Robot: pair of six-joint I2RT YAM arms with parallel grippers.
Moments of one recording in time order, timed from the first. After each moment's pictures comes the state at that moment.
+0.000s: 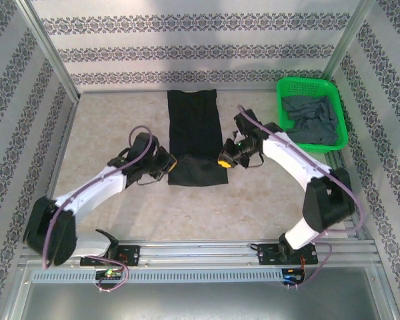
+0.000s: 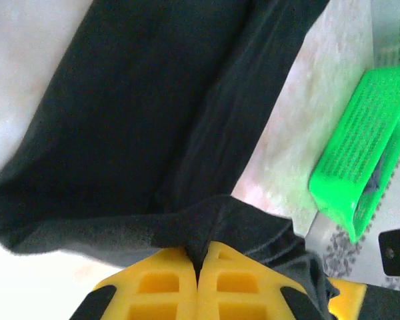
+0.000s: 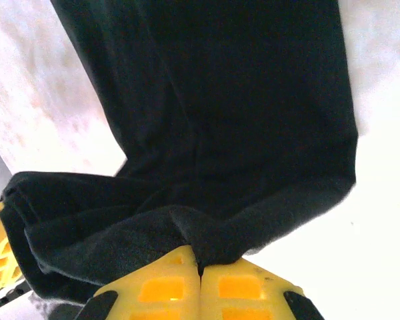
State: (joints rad) left arm -0.43 1.37 0.88 -0.29 0.25 -1.29; right arm 0.39 1.64 1.31 -0.86 -0.49 0.86
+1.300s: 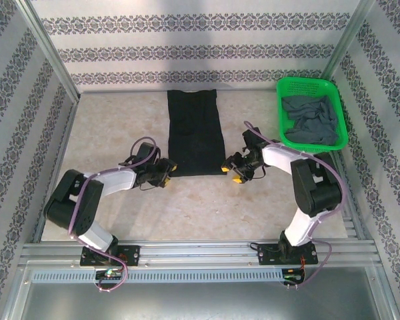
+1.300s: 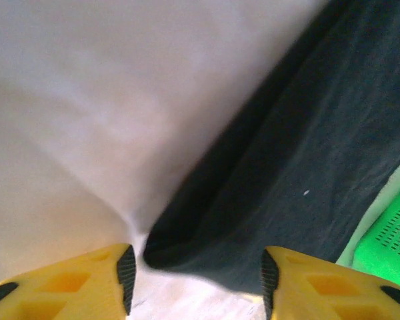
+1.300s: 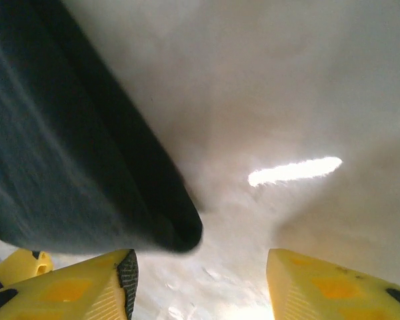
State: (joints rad) left arm -0.39 1.60 0.71 -0.02 0.28 -1.44; right arm 0.29 1.77 0.99 -0.50 -0.52 0.92
